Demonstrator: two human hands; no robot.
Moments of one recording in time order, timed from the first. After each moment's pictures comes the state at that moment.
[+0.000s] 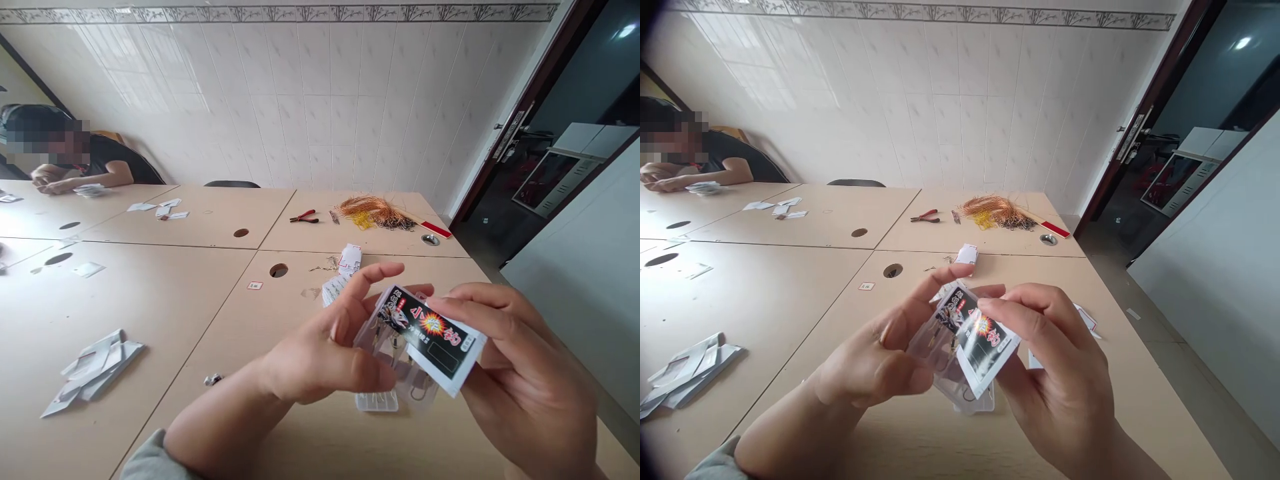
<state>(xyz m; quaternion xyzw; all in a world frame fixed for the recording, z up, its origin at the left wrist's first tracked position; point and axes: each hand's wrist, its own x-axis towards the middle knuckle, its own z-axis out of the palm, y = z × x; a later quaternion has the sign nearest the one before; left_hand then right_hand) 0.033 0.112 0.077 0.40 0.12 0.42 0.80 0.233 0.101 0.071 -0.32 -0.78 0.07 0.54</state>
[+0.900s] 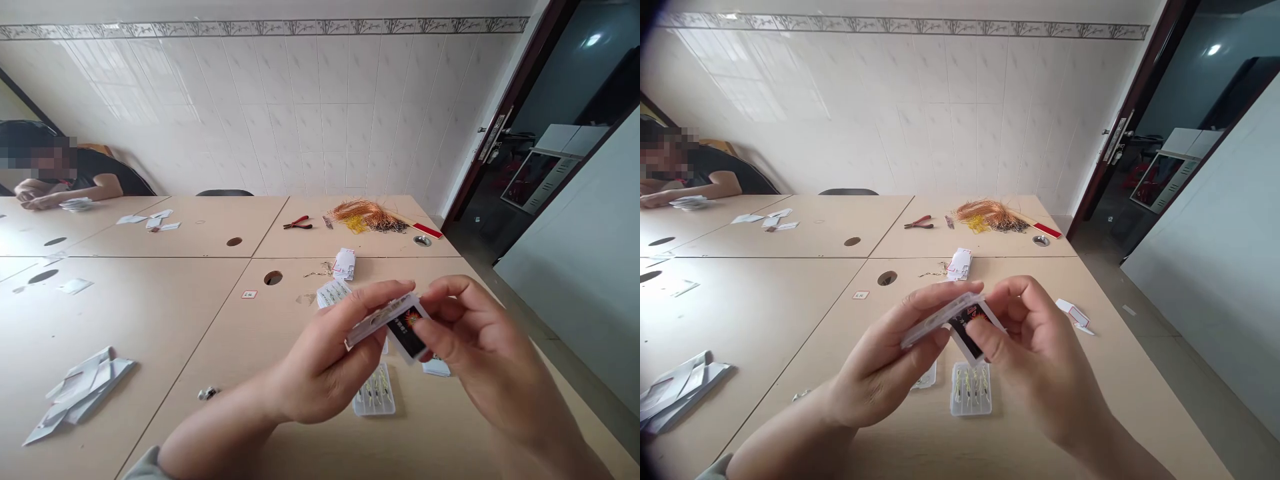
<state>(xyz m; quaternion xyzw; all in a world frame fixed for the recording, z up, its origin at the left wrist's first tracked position) 0.031 0.108 0.075 0.74 0.23 0.49 0.40 0.227 0.106 0.082 -0.37 -0.60 0.47 0.53</state>
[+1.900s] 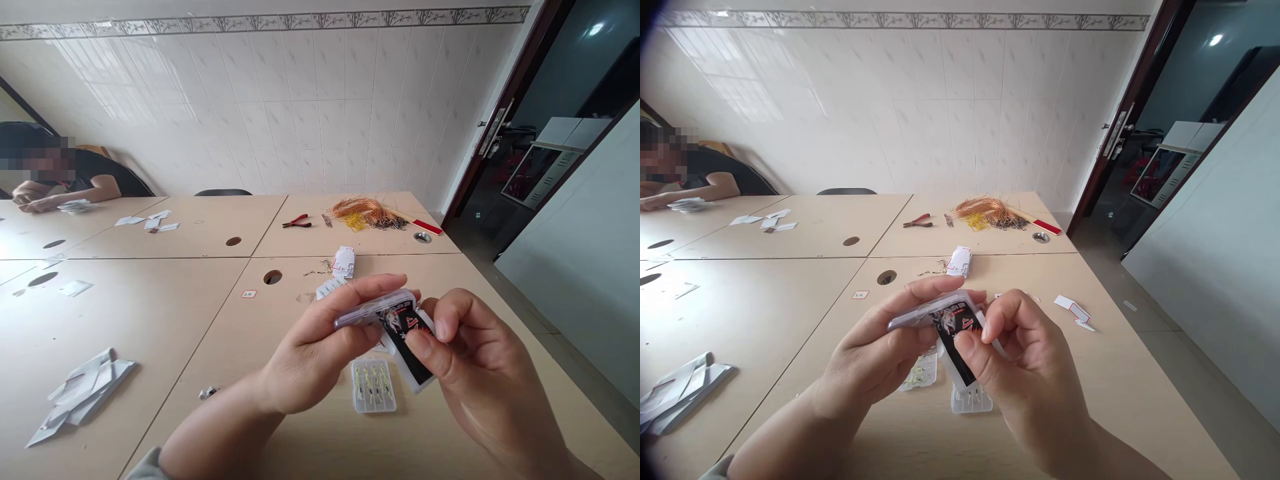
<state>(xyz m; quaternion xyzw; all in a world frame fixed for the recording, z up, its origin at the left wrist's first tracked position) 0.030 0.112 0.072 0.55 0.19 0.47 0.66 0.213 0.095 0.074 -0.27 -0.50 0.59 0.57</state>
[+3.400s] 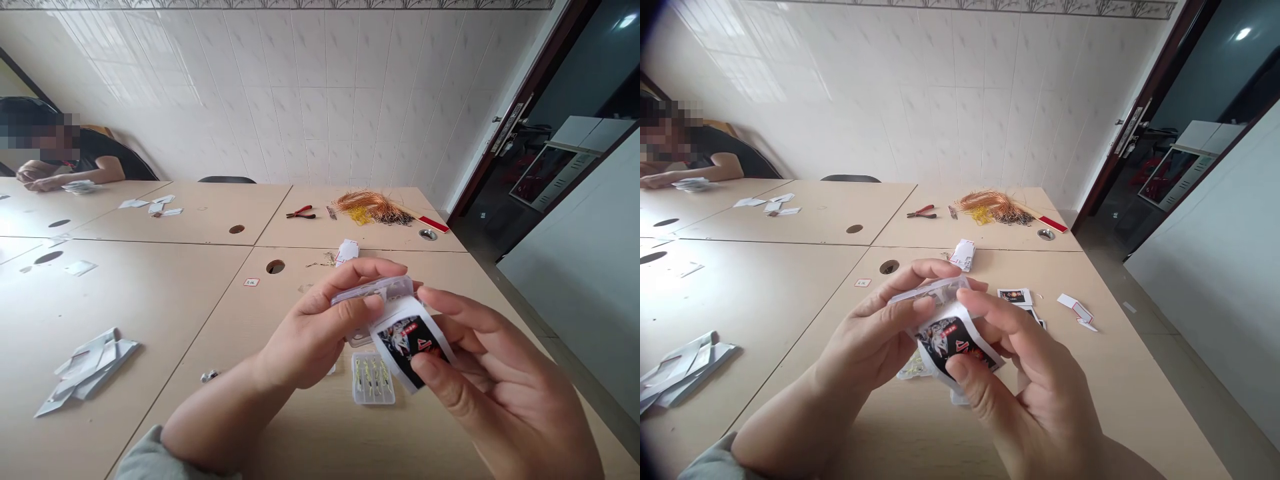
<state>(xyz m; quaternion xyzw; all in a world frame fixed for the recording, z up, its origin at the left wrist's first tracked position) 0.035 0.113 0.084 0.46 0.20 0.50 0.71 0.215 0.080 0.076 -0.35 -0.66 0.36 0.56</state>
